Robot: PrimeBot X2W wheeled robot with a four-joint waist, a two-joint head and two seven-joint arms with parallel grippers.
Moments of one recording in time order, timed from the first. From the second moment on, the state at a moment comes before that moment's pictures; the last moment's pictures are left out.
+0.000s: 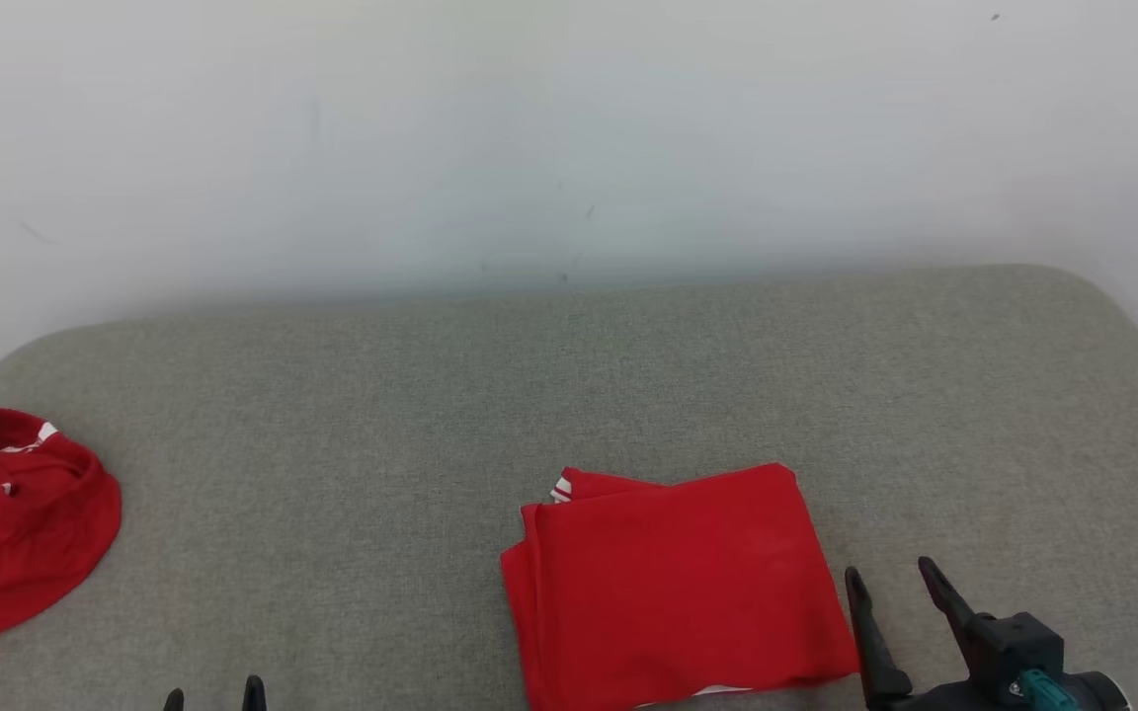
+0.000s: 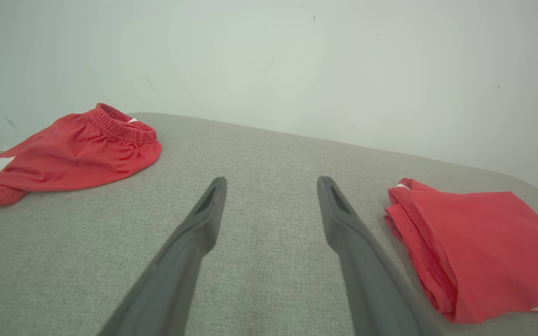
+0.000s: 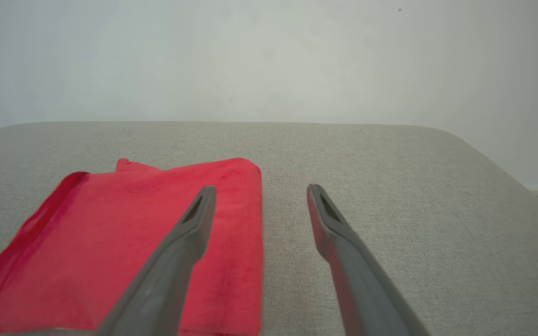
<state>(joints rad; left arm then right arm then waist) 0.24 0.06 0.06 0.05 -0.27 -0.13 -0.26 0.00 -0.05 0.03 0.22 0.05 0.13 -0.09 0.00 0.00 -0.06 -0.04</state>
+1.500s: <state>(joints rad) 0.24 0.06 0.03 0.04 -0.27 -0.13 -0.26 -0.32 -0.05 -0.12 0.41 0.14 0.13 0.59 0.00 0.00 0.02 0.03</state>
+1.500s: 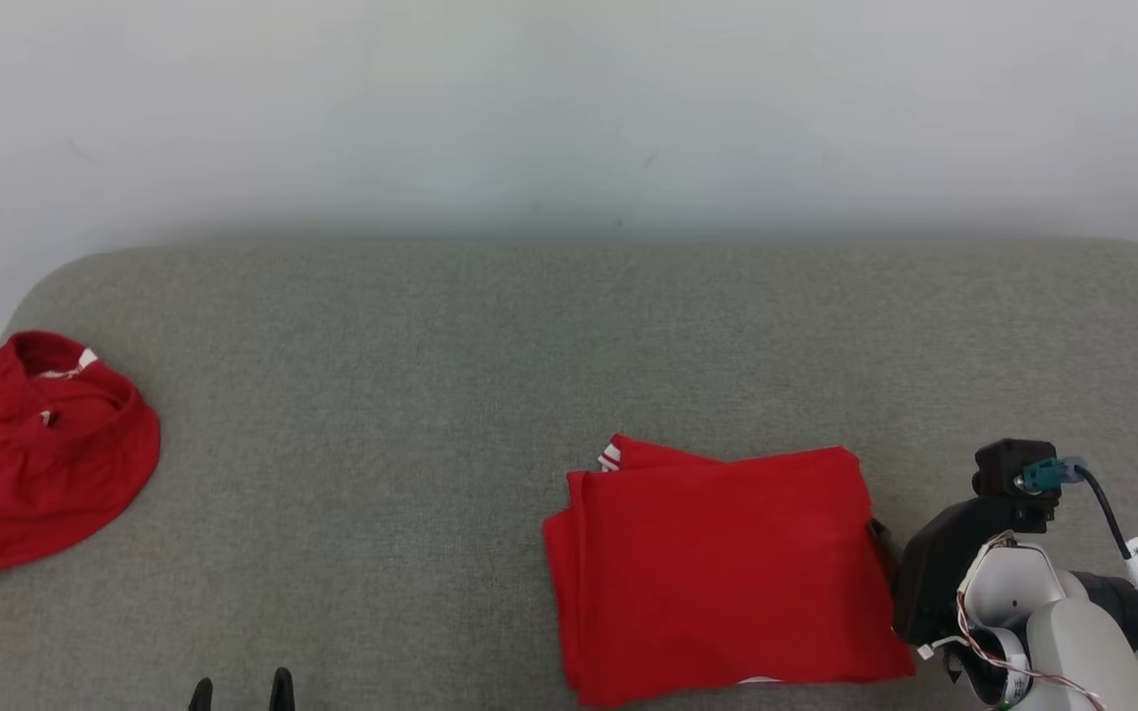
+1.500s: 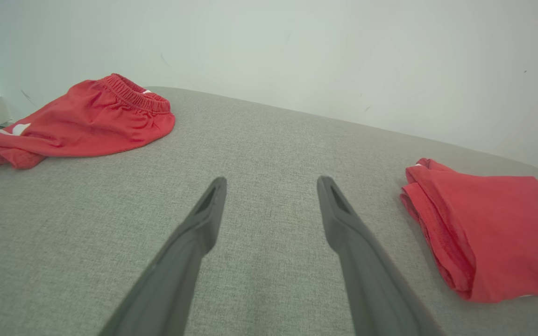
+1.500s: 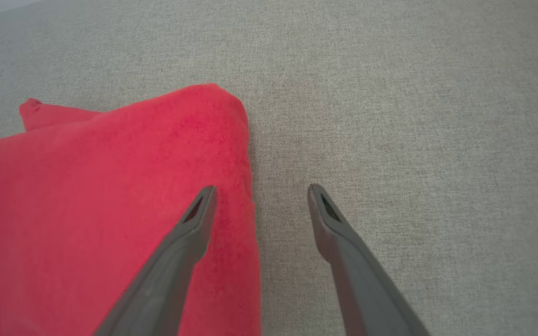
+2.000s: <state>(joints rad) 0.20 0.06 0.01 0.04 -0.27 -0.13 -0.26 -0.35 -0.05 -0.18 0.48 0.08 0.13 0.63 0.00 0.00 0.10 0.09</state>
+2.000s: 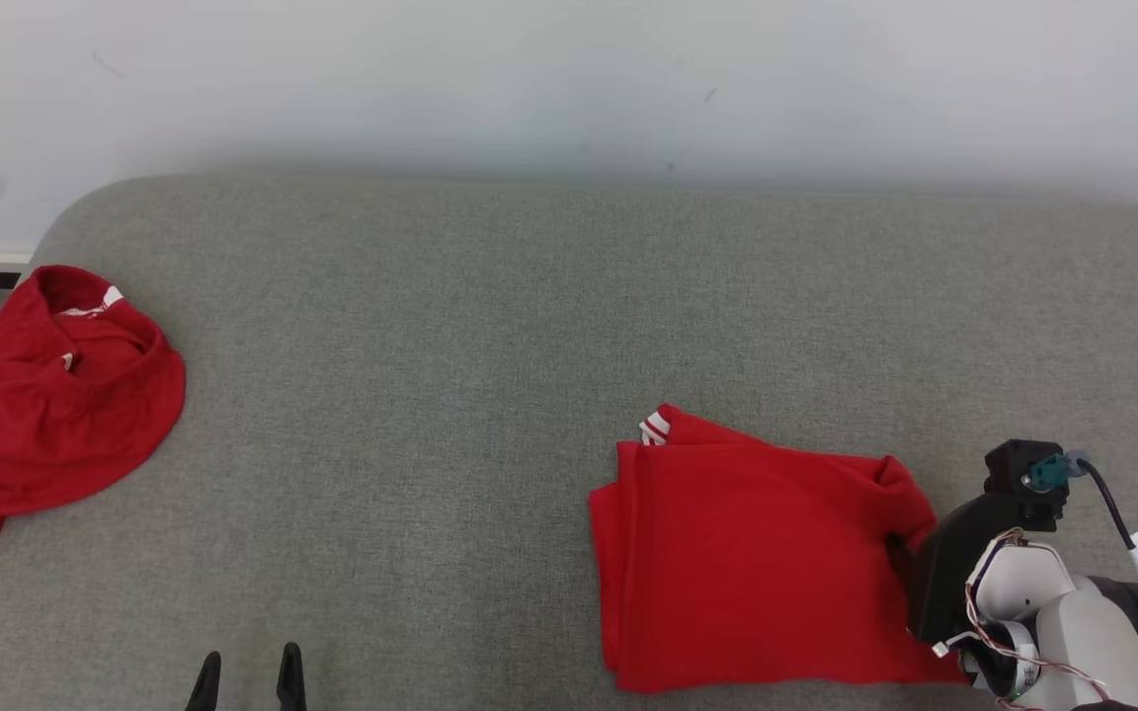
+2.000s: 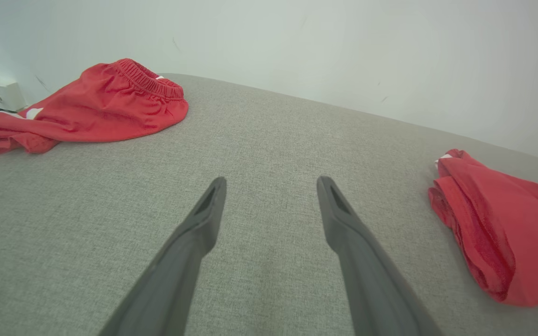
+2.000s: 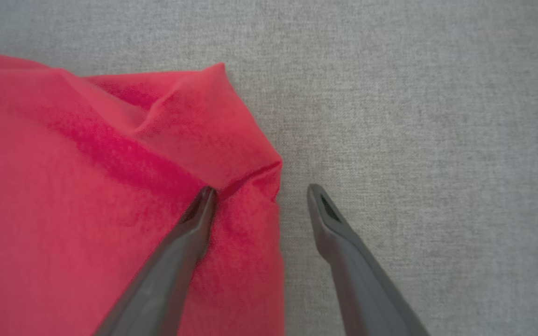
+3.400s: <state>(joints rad) 0.01 0.12 -0.05 -0.13 -0.17 -0.13 -0.26 -0.82 -0.30 0.00 0.61 -0.09 0.13 0.43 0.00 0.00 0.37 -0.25</state>
